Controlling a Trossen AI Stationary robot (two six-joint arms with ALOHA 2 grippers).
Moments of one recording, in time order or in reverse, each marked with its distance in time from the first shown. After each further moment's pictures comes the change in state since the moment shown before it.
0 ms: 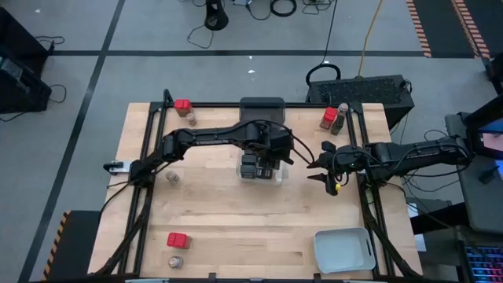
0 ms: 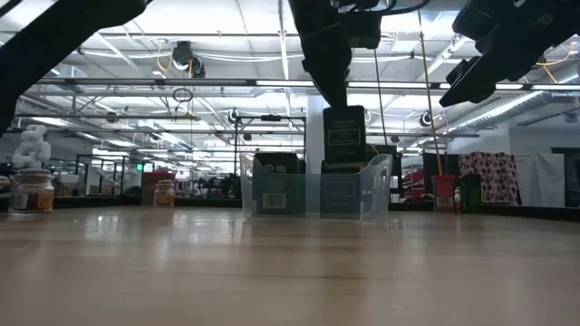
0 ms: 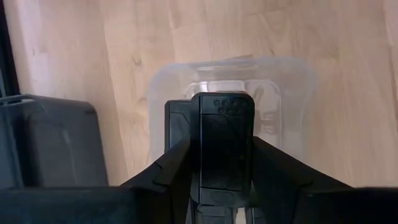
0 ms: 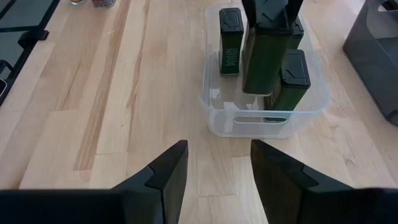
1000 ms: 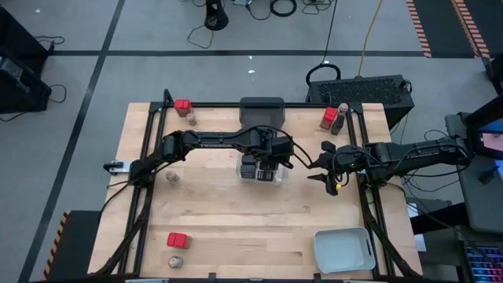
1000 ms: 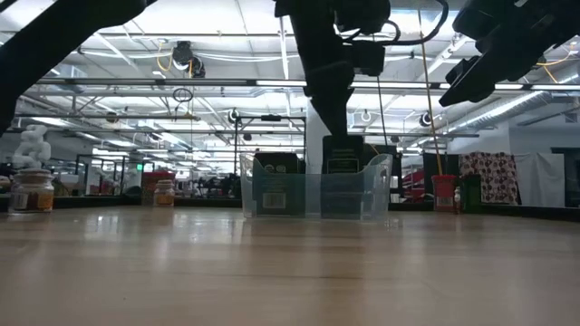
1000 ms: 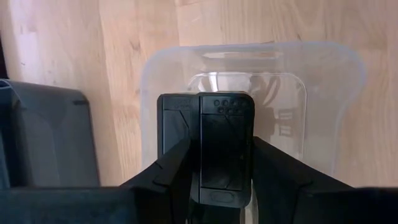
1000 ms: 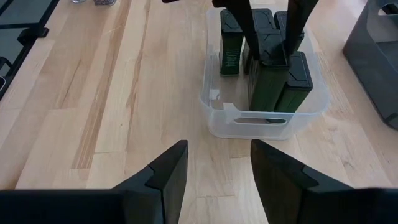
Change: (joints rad) left arm 0.000 0.000 -0.151 0.124 -0.058 -0.035; right arm 0.000 0.000 0.000 0.001 0.000 -0.018
